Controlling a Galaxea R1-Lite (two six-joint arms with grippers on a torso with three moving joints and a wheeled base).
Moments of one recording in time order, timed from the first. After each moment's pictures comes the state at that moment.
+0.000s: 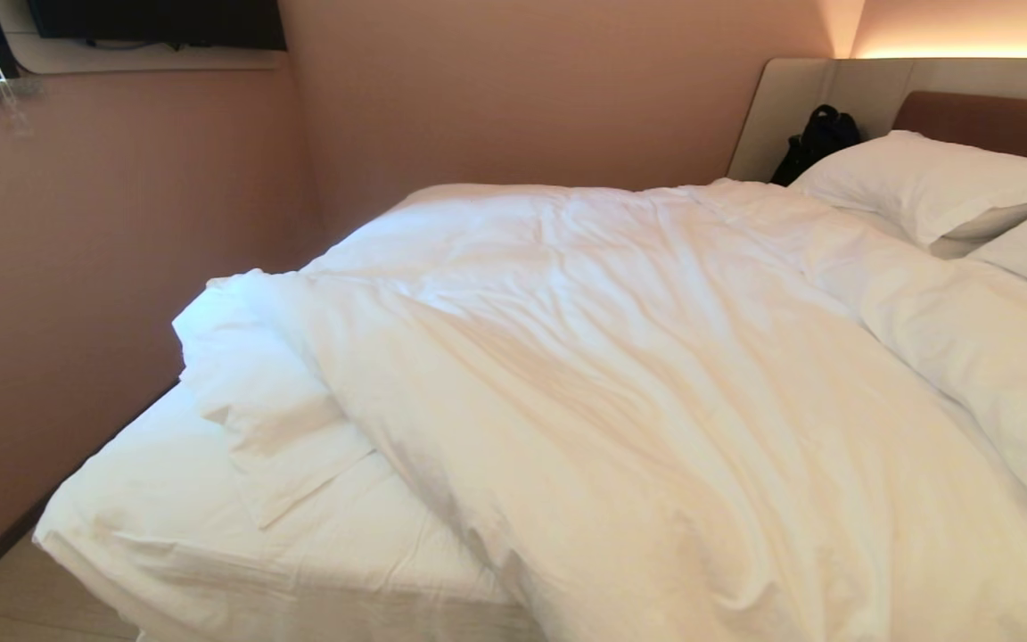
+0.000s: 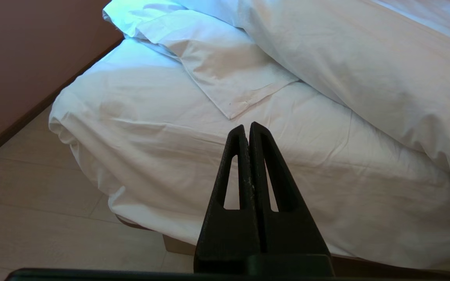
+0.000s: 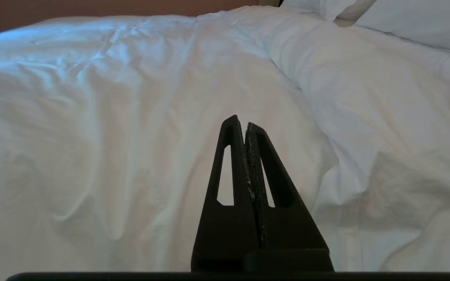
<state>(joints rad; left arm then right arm) 0.01 0.00 0.00 -0.01 0.01 -0.08 0.00 0.00 -0.05 -0.12 -0.20 -0.03</state>
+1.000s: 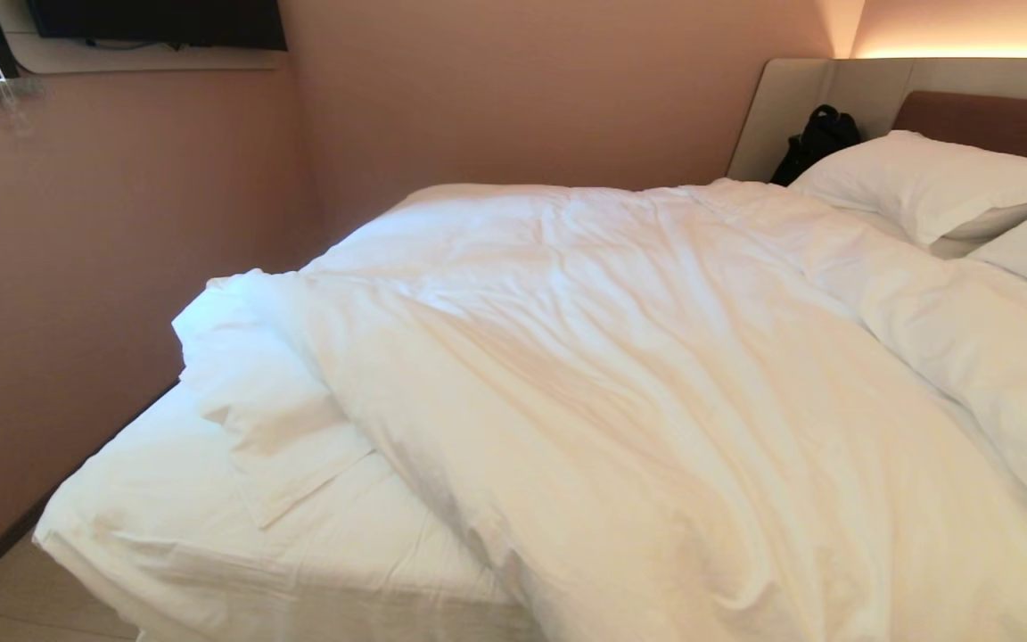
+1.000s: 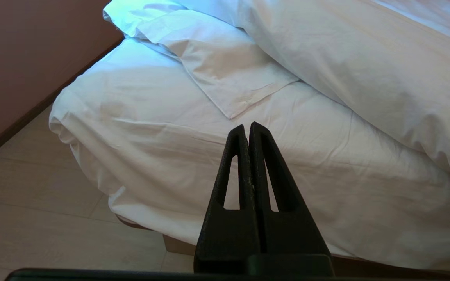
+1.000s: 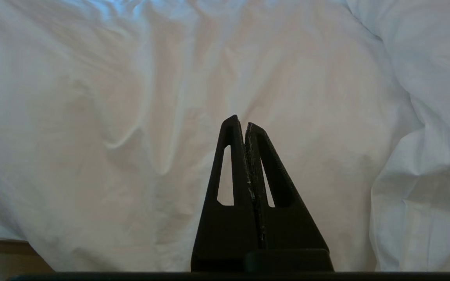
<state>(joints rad) 0.01 0.00 0.00 -0.01 0.01 -0.08 0.00 0.00 0.00 0.00 0.00 0.00</state>
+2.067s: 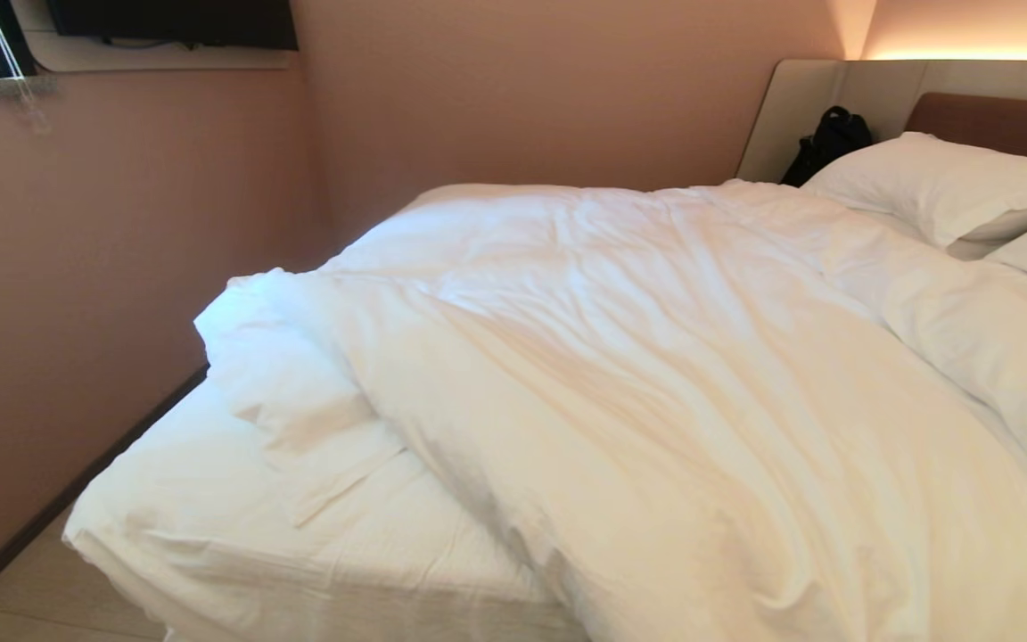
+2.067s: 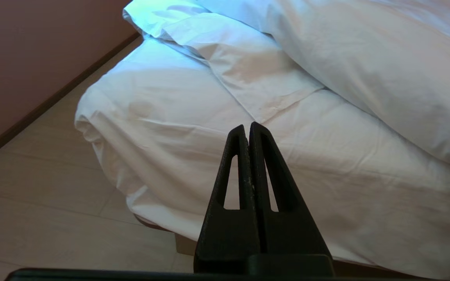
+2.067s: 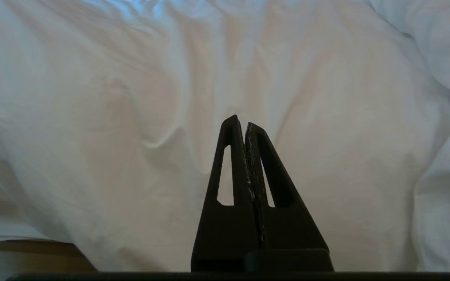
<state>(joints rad) 0.01 0.00 0.00 -0.02 0.03 -0.11 0.00 0.00 0.00 0.00 0.00 0.01</state>
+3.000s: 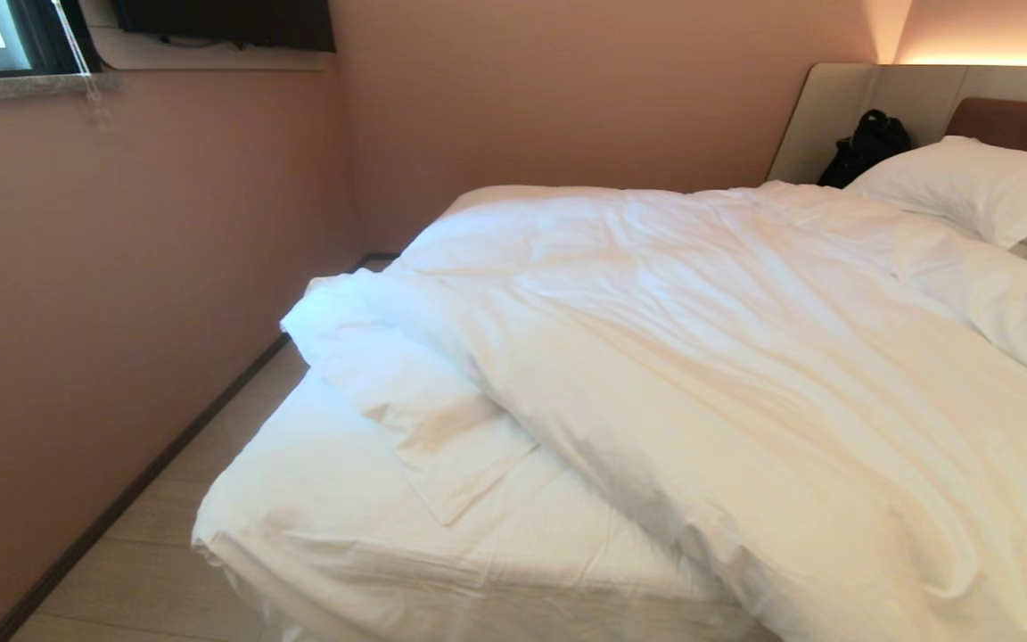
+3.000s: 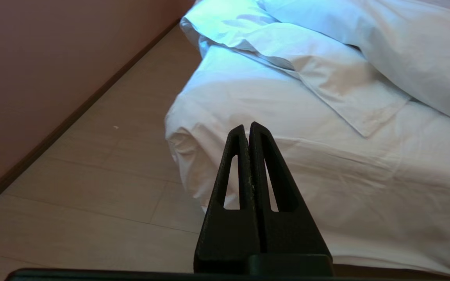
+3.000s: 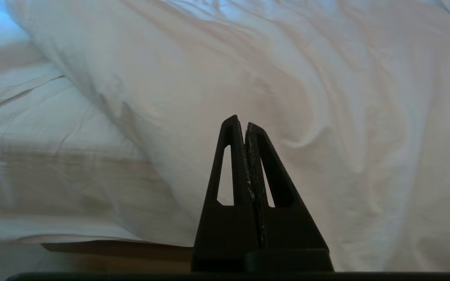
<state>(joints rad) 0.01 0.00 0.00 -0.02 0.03 -0.11 0.00 0.00 0.00 0.00 0.00 0.01</state>
